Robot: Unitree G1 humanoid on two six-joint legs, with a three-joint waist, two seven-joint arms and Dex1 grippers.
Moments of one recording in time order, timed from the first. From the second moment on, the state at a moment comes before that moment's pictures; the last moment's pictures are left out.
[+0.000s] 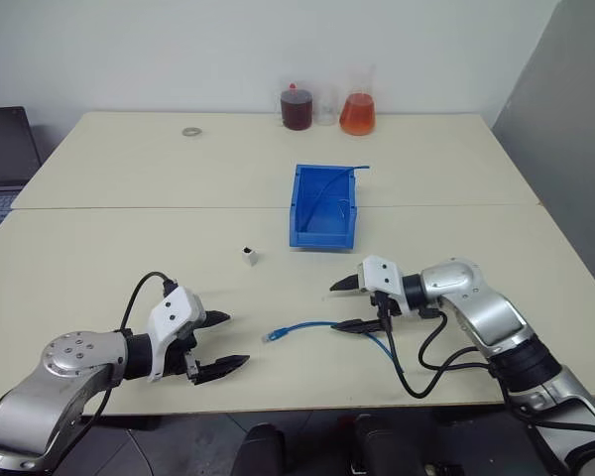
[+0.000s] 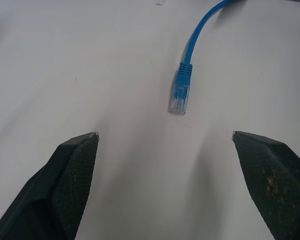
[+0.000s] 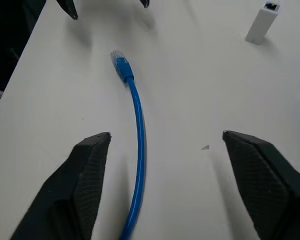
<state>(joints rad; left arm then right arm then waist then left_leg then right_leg) 0.12 0.90 0.13 -0.41 -0.44 0.54 -0.98 -0.54 -0.56 0.36 -0.08 0.16 0.34 1.18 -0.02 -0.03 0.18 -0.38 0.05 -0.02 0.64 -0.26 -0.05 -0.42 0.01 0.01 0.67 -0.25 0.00</state>
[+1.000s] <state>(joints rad) -0.05 0.77 -0.13 -0.28 -0.22 0.41 -0.97 -0.42 -0.67 0.32 -0.43 0.30 0.58 1.10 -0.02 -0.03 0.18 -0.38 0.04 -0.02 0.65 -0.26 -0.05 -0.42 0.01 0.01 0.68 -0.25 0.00</state>
